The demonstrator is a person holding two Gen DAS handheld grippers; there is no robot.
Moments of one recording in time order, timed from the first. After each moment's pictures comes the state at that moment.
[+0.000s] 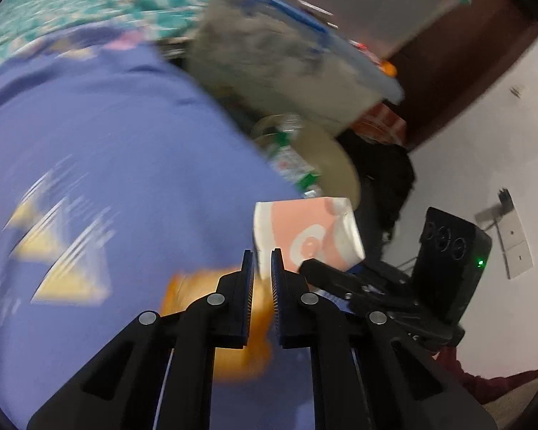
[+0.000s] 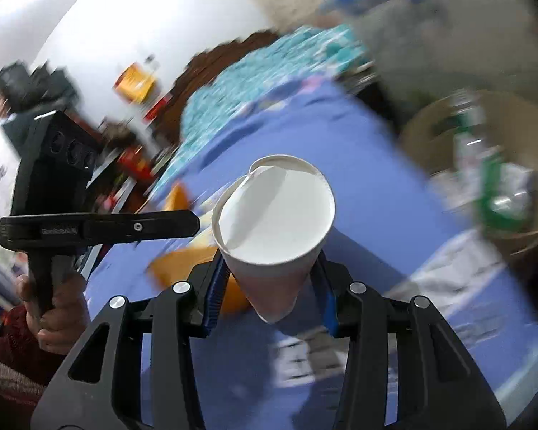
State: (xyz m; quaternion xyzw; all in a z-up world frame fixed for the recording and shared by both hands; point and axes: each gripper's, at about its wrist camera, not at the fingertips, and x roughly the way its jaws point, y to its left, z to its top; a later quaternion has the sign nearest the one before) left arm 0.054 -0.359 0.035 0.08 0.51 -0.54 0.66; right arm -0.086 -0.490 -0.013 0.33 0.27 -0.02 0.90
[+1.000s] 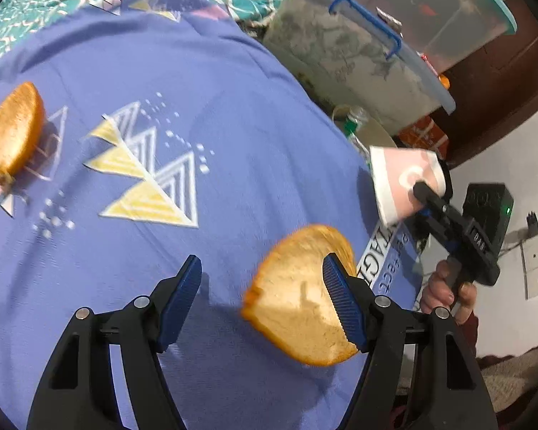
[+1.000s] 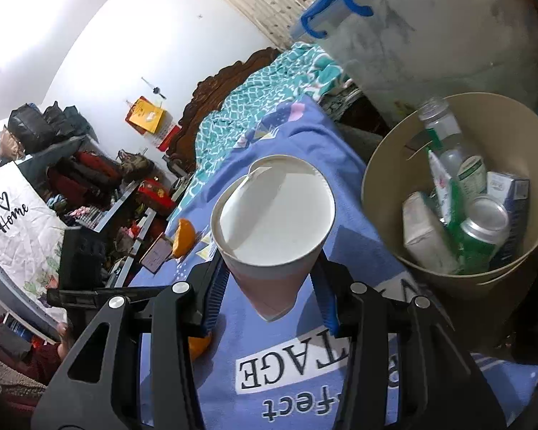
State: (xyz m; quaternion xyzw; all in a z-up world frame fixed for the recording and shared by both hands) left arm 0.074 -0.266 0.006 0.06 0.56 -0.44 0.70; right arm -0.090 -0.530 -0.021 0.38 0.24 0.04 0.89
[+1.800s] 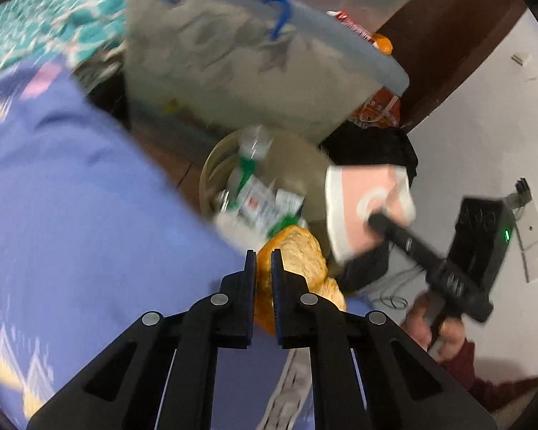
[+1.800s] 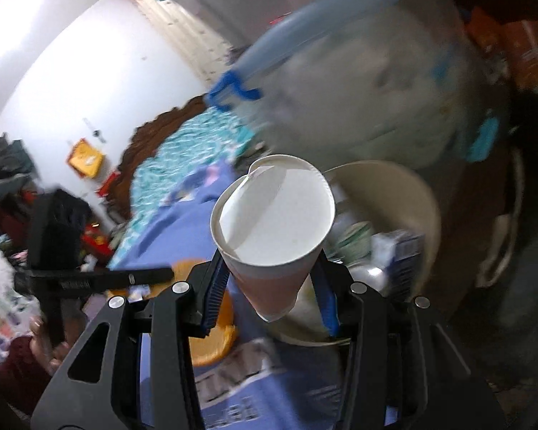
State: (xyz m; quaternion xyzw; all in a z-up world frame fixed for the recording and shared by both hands) left arm 0.065 -0.486 0.029 0.14 0.49 -0.56 0.65; right arm -0.133 -0.613 -0.015 0.36 0.21 -0.16 0.89
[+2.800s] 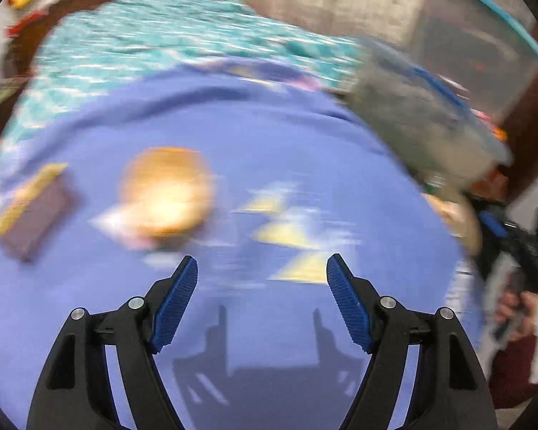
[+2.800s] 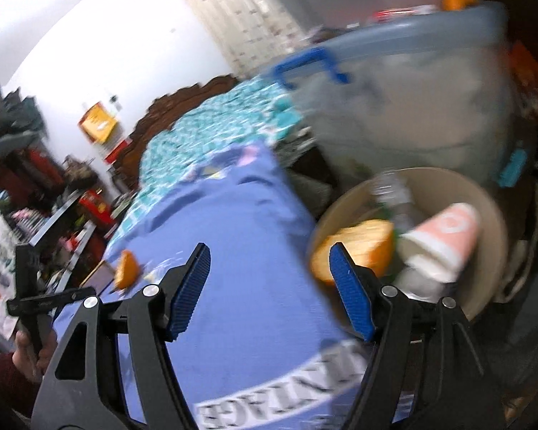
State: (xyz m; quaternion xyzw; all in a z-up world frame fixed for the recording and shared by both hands) left arm 0.150 -0.169 0.043 0.09 0.46 -0.30 0.83; right arm -0.065 -0.521 0.022 0.30 0.24 -0.07 0.92
